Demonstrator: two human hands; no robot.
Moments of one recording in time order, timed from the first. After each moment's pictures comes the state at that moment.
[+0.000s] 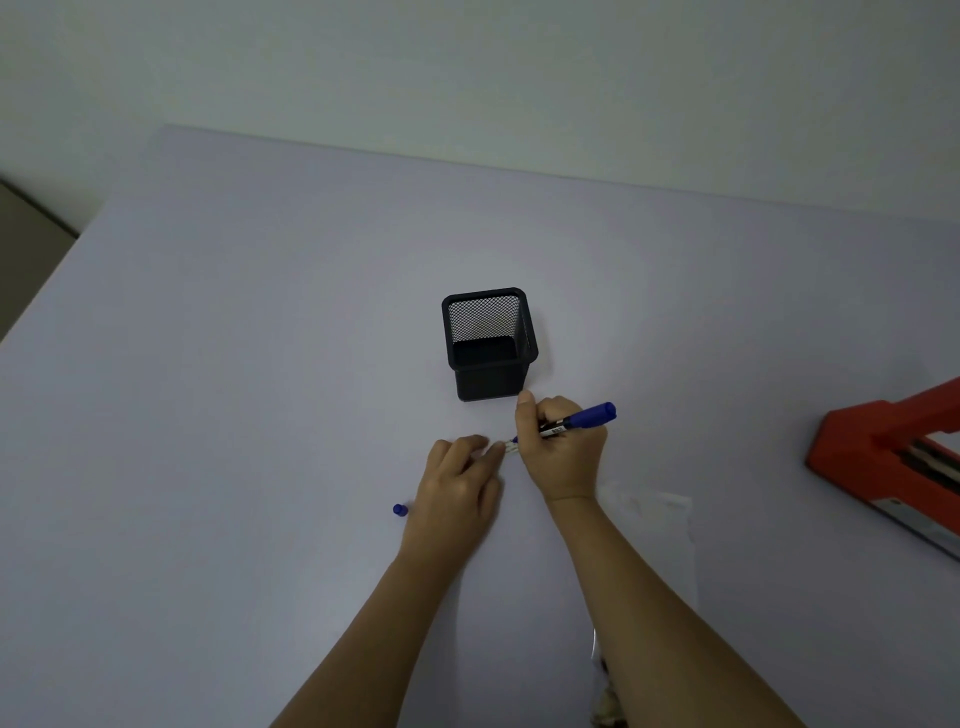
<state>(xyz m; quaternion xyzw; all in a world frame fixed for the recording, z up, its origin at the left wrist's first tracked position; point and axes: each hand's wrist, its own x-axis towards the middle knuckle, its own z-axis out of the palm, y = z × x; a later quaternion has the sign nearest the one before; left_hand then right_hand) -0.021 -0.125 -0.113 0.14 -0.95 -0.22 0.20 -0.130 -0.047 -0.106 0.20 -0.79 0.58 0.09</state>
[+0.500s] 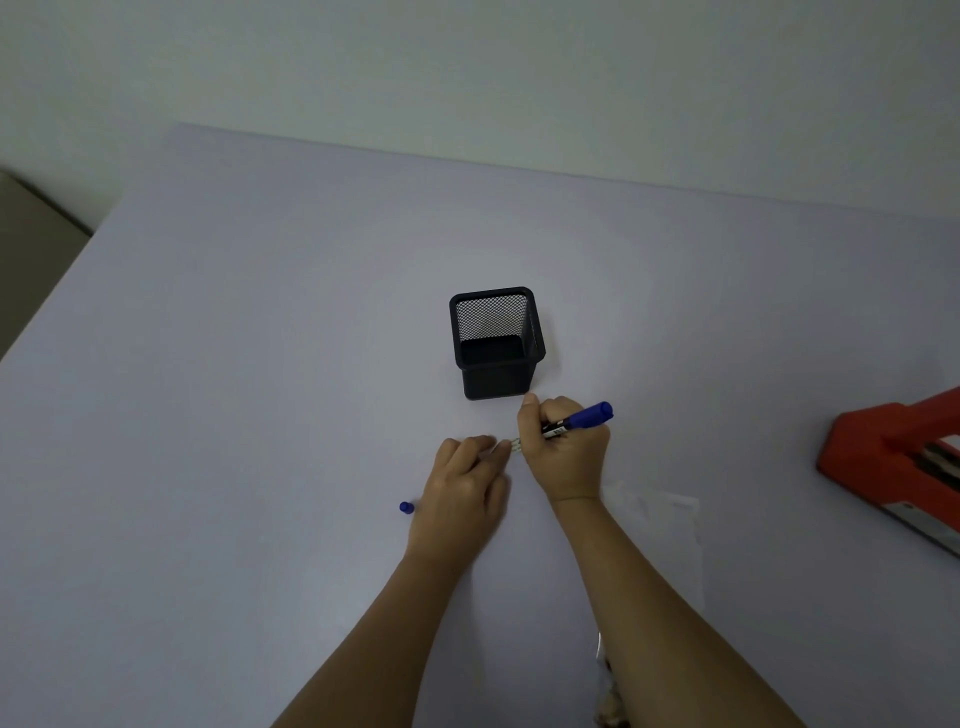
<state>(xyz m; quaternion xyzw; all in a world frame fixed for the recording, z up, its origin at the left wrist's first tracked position) -0.021 -0.124 -0.112 0.15 -0.94 -0.22 0.20 -0.131 -0.048 -0.111 0.22 -0.80 0.55 0.10</state>
